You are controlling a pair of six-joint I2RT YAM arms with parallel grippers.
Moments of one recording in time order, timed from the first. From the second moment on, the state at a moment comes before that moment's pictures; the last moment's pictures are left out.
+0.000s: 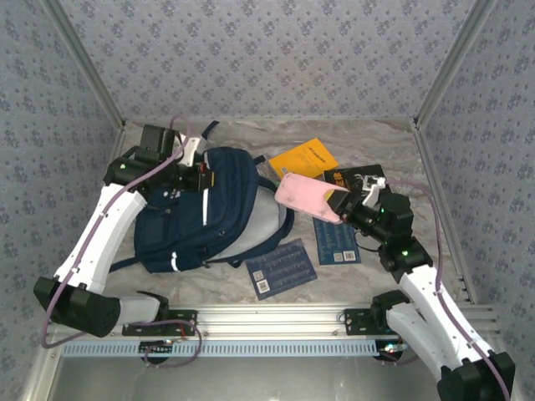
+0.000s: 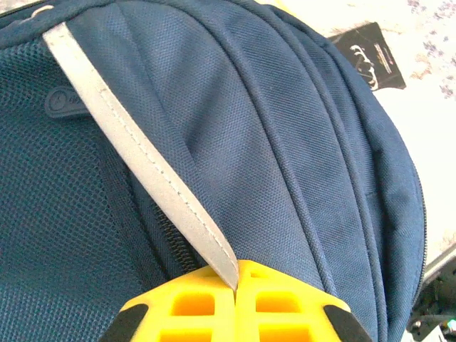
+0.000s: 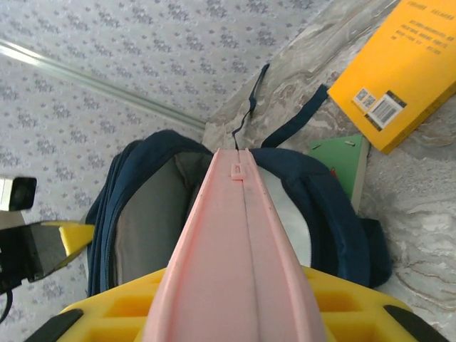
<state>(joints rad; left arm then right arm) -0.33 1.28 1.41 -1.00 0.40 -0.19 0.30 0.72 0.54 -0.06 -0.46 0.93</state>
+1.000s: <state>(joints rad) -0.34 1.30 1.48 -1.00 0.65 -0.03 0.68 1.19 0.69 0.13 -0.38 0.96</state>
